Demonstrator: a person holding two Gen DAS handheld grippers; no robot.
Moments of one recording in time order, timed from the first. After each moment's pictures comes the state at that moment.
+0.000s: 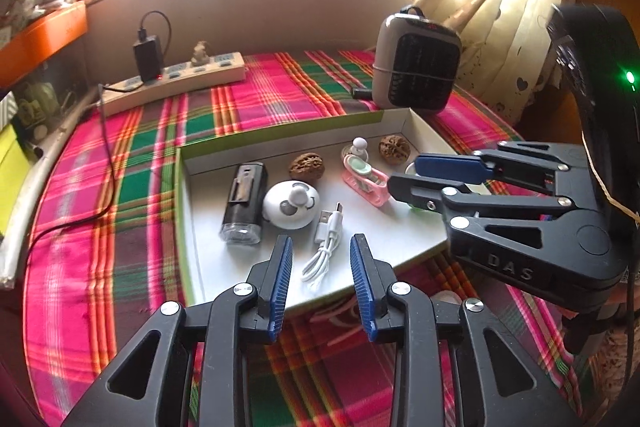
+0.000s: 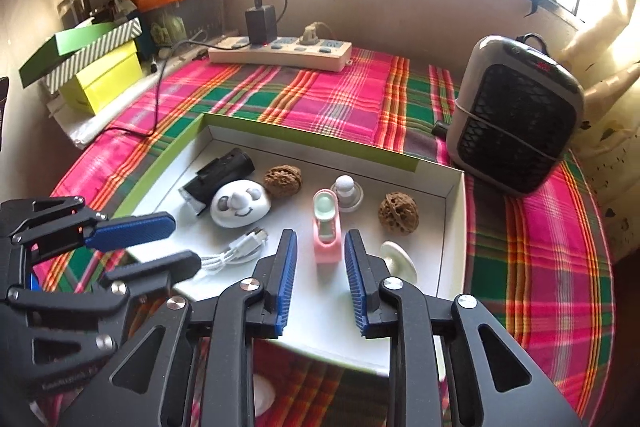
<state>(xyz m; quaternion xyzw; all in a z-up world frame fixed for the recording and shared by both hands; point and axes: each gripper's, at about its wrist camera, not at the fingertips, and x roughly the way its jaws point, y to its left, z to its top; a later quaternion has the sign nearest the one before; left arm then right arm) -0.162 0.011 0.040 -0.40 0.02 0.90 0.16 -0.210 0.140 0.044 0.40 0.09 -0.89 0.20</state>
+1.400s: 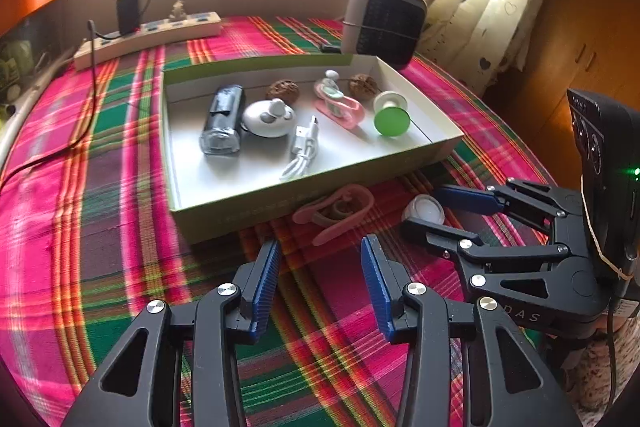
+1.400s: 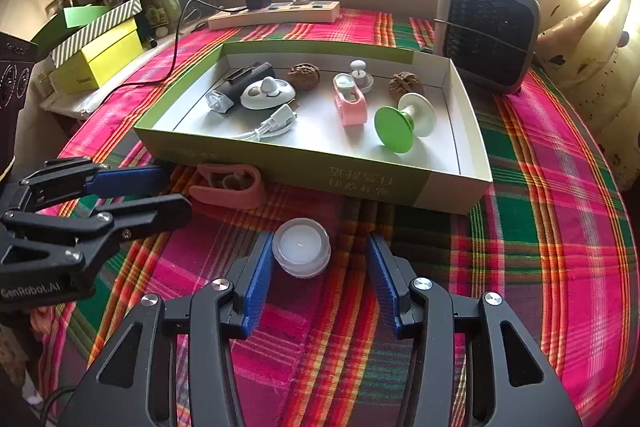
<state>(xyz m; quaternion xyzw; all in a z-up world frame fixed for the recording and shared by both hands) -0.129 -0.010 0.006 -0.43 -0.01 0.87 0.24 -0.132 0.144 0.003 0.43 0.06 -0.89 0.16</state>
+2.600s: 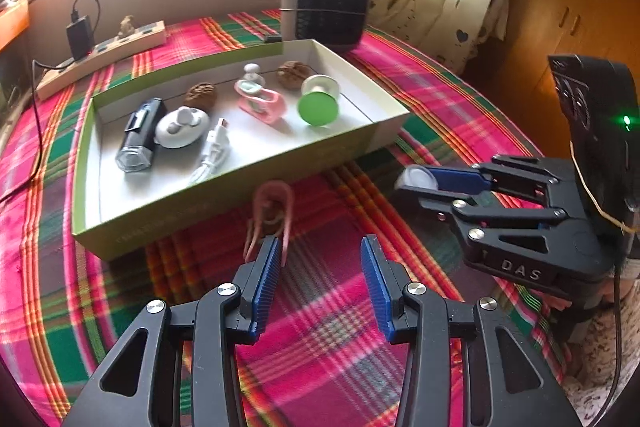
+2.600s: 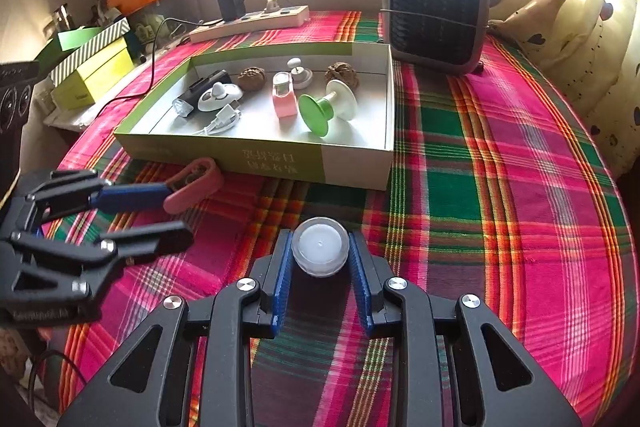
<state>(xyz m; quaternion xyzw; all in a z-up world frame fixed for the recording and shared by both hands) -0.113 0.052 0.009 -0.44 0.04 0.86 0.26 -0.130 0.204 0.005 0.43 0.03 -0.89 0.16</state>
